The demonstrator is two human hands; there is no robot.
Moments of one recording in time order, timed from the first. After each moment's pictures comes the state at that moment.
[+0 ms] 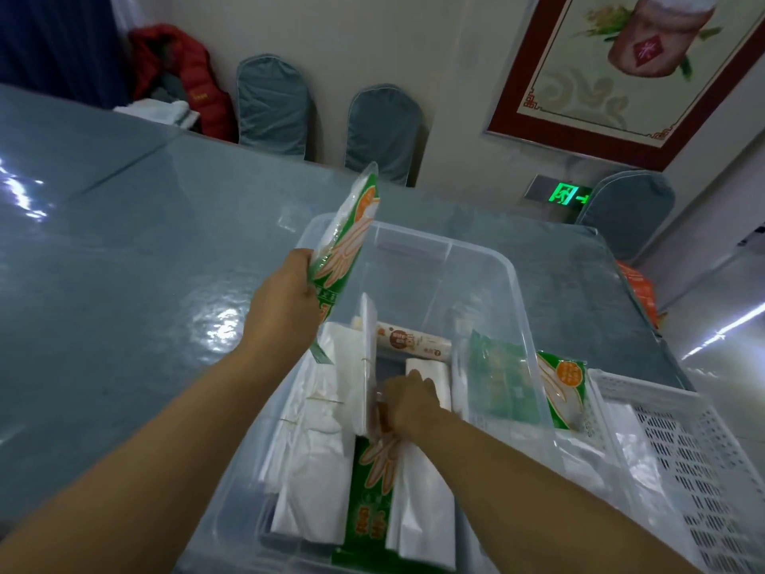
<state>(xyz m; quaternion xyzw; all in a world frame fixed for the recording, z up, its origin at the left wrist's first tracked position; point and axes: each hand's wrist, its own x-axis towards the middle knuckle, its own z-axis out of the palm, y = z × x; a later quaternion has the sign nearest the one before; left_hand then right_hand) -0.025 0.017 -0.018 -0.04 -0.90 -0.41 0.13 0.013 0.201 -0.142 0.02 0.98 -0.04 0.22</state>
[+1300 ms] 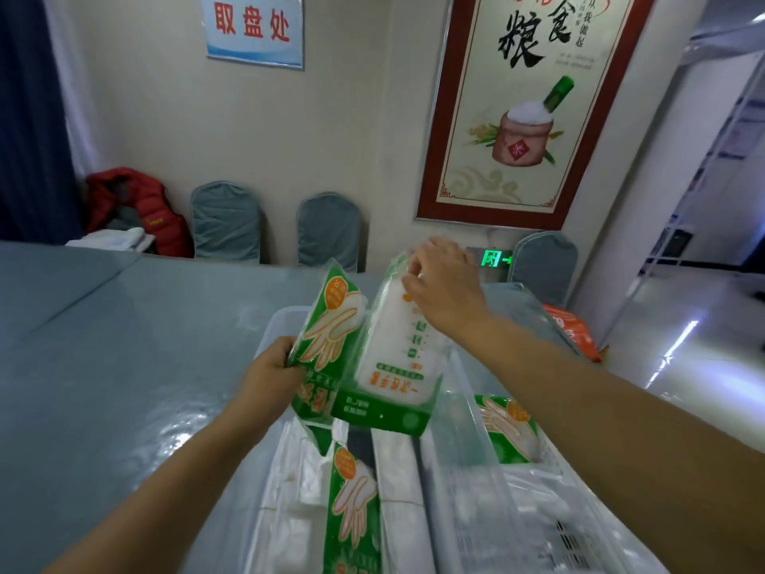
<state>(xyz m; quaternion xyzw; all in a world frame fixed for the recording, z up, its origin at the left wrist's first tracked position) 0.001 0.026 0.023 -0.08 -0.78 -0.61 -0.03 0.010 0.246 0.124 0.00 0.94 -0.11 -0.31</state>
